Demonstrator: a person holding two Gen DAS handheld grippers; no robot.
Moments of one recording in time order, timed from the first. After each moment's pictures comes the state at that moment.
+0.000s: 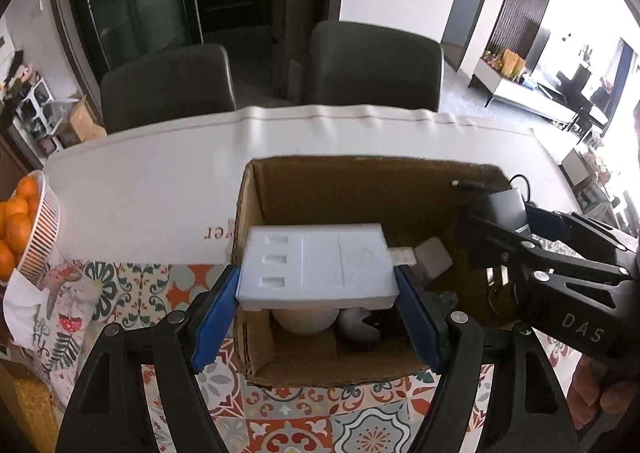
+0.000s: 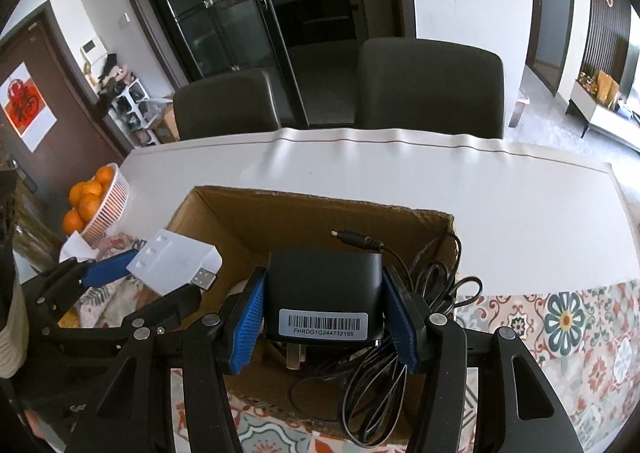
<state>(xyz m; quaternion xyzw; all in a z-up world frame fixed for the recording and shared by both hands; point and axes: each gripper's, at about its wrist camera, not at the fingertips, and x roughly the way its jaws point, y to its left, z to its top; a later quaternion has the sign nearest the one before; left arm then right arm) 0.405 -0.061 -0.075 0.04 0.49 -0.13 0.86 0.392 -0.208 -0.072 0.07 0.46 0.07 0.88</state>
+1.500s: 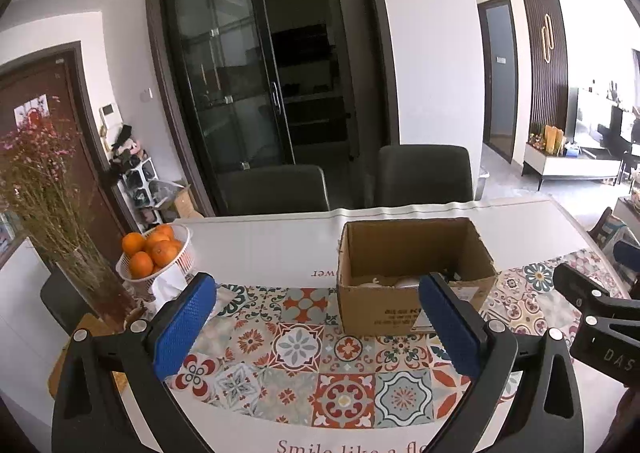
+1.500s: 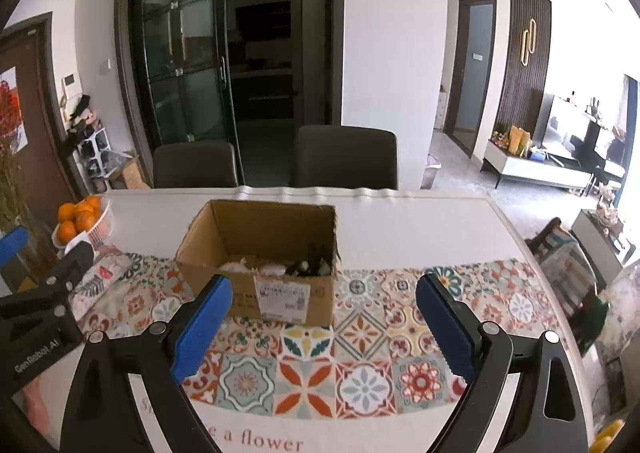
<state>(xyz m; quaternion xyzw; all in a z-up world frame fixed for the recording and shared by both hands) 0.169 -0.026 0.051 0.08 0.27 0.00 0.96 0.155 -0.202 0.039 0.02 0.32 -0.07 0.94</state>
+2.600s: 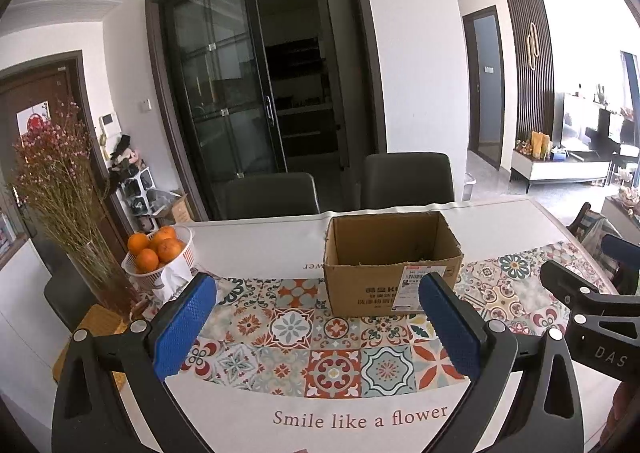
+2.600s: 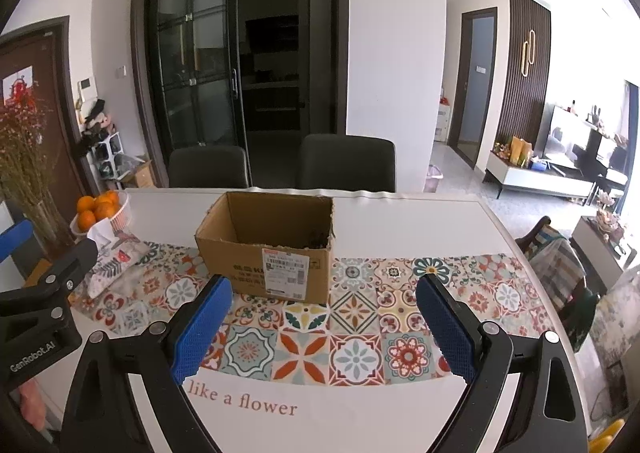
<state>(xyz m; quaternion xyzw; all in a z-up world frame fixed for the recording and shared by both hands) 0.092 -0.029 0.061 0.08 0.25 -0.02 0.97 0.077 -0.201 0.050 0.01 0.30 -0.05 0.95</state>
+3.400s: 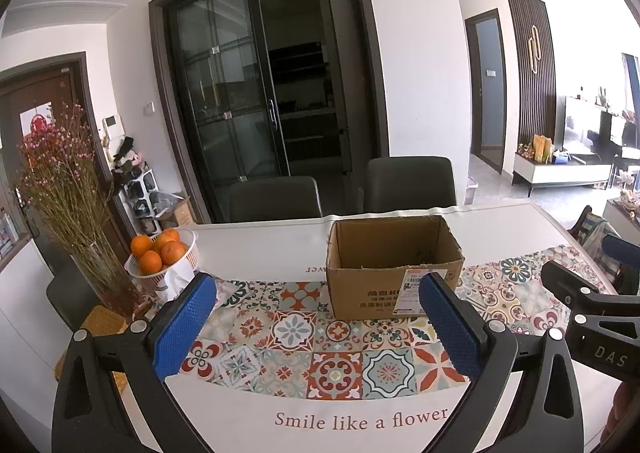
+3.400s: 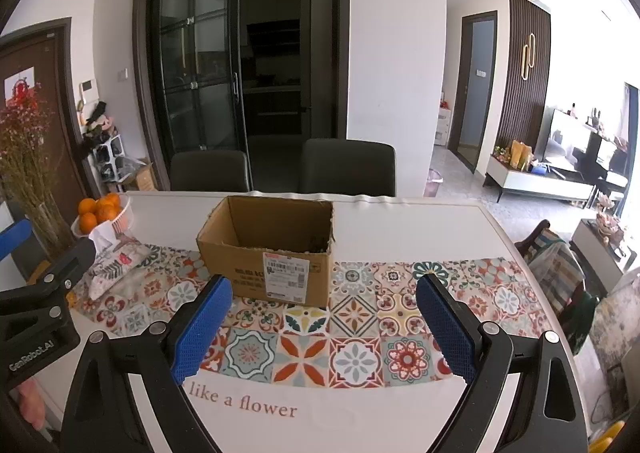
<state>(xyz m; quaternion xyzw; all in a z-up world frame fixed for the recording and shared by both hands) 0.088 -0.031 0.067 0.07 0.24 -0.01 0.97 0.076 -0.203 0.055 0.01 0.29 -0.05 0.96</state>
